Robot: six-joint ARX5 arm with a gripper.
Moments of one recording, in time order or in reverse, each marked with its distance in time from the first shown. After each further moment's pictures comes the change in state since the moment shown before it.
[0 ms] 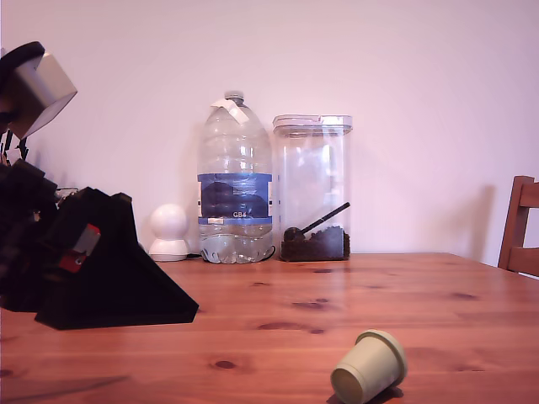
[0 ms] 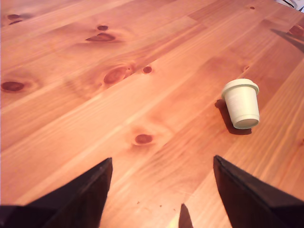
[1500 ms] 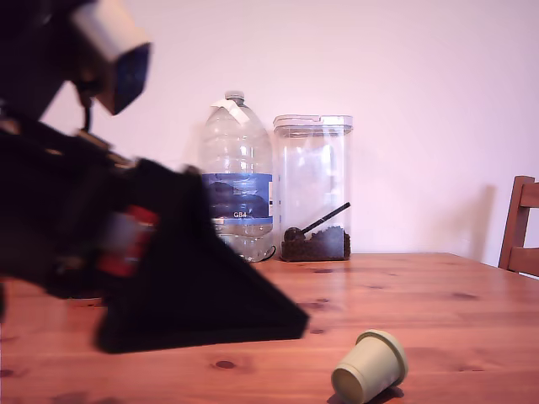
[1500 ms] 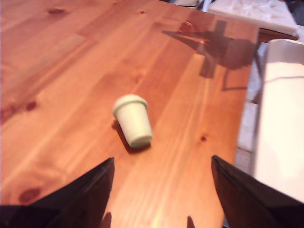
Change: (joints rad) arm -0.185 0.158 0.095 0.103 0.116 0.089
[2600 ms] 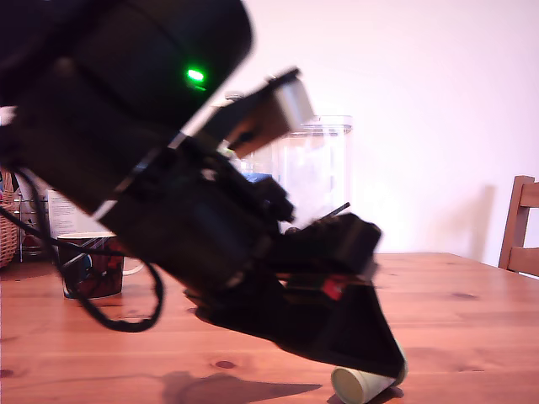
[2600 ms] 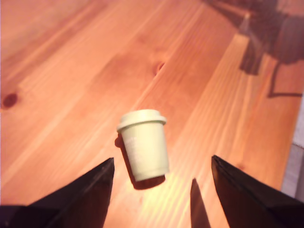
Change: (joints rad) arm -0.035 0.281 0.371 -0.340 -0.082 -0.084
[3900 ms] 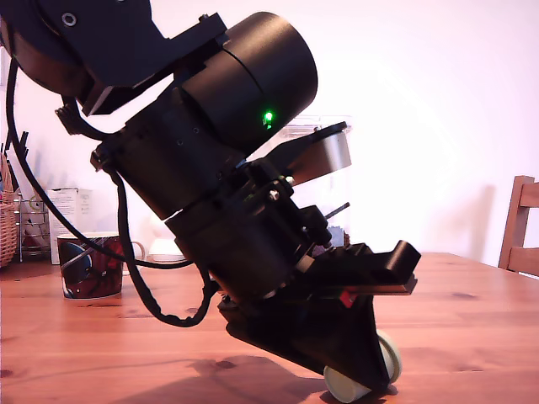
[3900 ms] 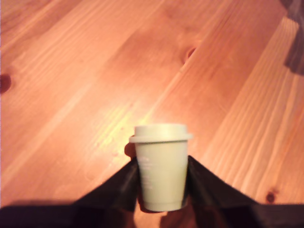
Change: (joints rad) arm 0.038 0.116 0.174 -0.210 0.024 -0.053
